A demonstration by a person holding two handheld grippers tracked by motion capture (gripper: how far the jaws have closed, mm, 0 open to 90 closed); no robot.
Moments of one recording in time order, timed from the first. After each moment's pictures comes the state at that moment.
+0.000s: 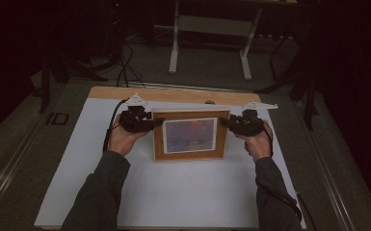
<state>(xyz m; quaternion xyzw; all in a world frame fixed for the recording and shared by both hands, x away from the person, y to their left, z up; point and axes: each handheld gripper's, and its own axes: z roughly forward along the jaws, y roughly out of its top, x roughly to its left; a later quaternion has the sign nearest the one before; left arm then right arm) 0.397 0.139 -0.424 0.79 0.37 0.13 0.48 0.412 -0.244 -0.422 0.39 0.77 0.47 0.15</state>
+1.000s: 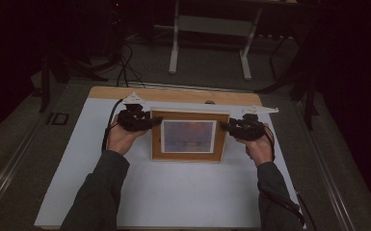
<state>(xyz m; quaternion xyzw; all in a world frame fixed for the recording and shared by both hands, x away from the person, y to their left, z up) 0.399 0.144 -0.423 0.78 0.39 0.12 0.48 0.400 -0.244 -0.422 0.38 0.78 0.47 0.15</state>
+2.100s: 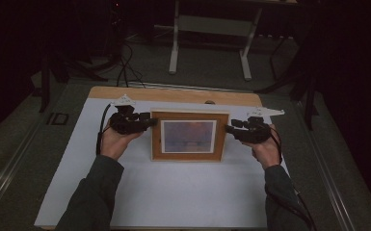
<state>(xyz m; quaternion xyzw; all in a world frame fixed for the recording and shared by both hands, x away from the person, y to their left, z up) 0.379 0.162 -0.419 0.75 0.40 0.10 0.51 0.390 -0.259 -0.417 0.37 0.80 0.46 0.16</state>
